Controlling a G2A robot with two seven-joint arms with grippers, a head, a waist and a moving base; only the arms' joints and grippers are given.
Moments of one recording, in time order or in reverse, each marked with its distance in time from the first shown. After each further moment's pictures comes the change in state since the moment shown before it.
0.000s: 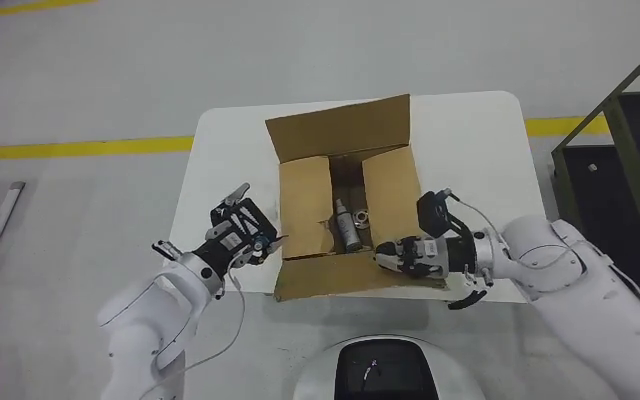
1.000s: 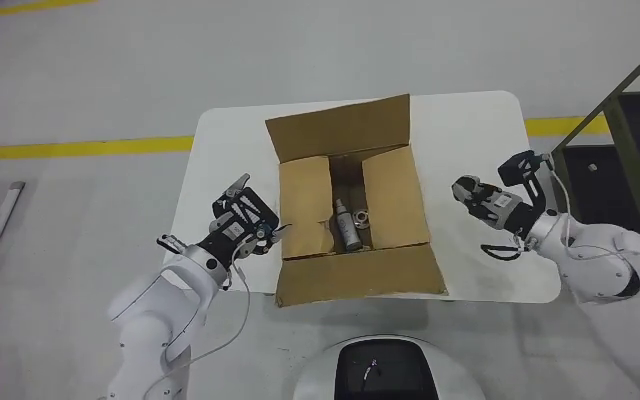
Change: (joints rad) left arm -0.032 0.015 0.053 0.027 0.008 0.104 0.016; right arm -0.182 0.030 0.279 0.048 -0.424 0.309 -0.442
